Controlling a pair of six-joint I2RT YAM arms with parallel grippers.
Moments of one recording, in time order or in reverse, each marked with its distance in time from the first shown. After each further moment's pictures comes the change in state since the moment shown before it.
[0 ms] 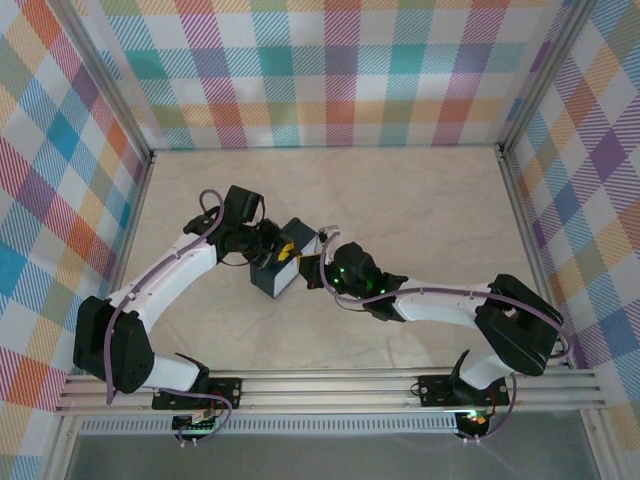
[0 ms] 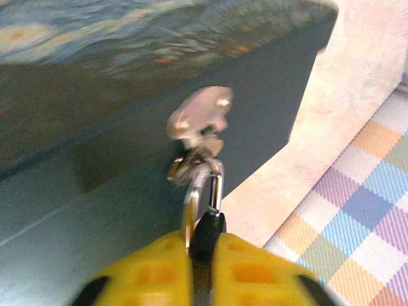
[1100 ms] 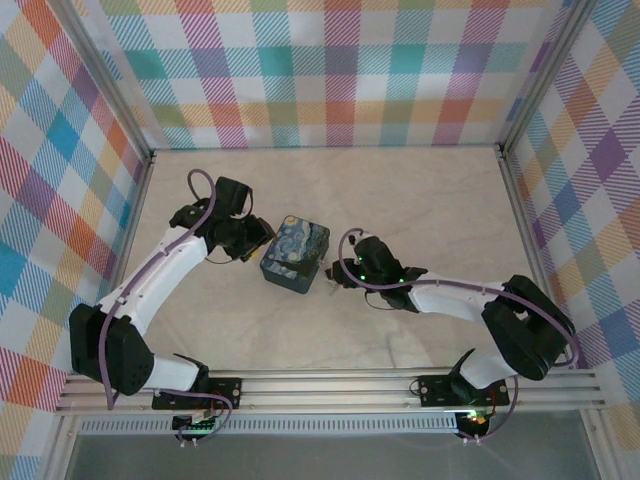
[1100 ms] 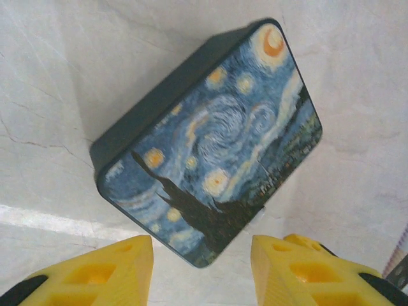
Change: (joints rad) left arm 0.070 -0.003 0.106 -0.219 -0.224 0.392; right arm -0.193 -0.062 -0.088 -0.333 -0.032 -0.093
